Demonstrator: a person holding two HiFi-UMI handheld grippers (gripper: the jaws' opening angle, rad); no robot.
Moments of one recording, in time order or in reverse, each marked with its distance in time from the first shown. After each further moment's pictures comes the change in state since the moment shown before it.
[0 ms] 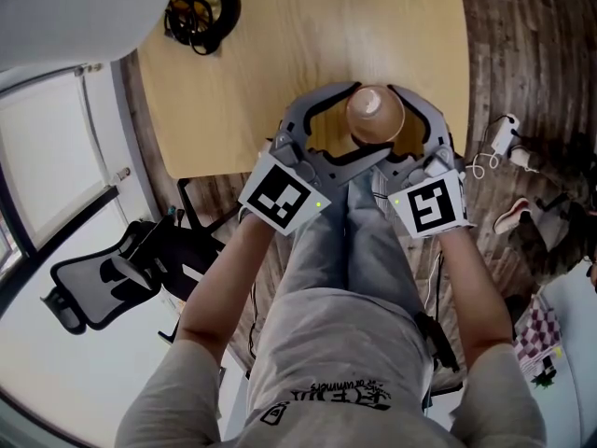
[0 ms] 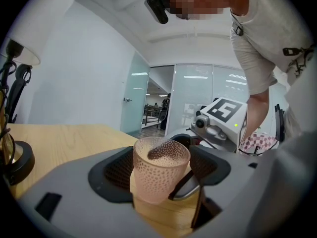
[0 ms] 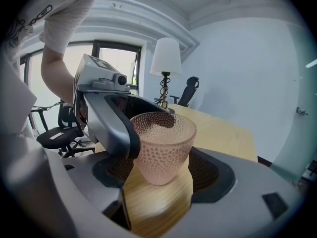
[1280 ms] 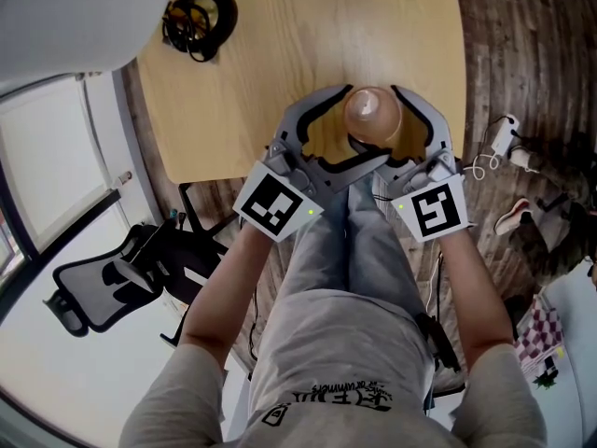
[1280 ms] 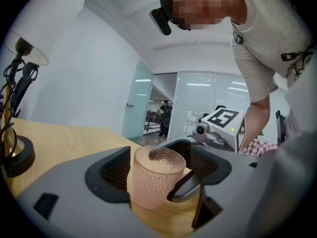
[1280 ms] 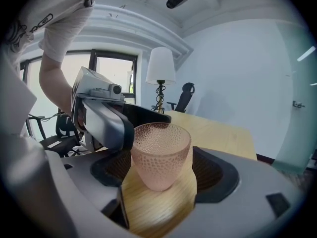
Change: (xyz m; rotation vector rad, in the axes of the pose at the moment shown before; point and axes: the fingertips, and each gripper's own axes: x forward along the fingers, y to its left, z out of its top) left arm -0.007 -0.004 0.005 -0.030 -0.055 0.016; right arm -0.008 -0.003 0.008 0.042 -0.090 -0.005
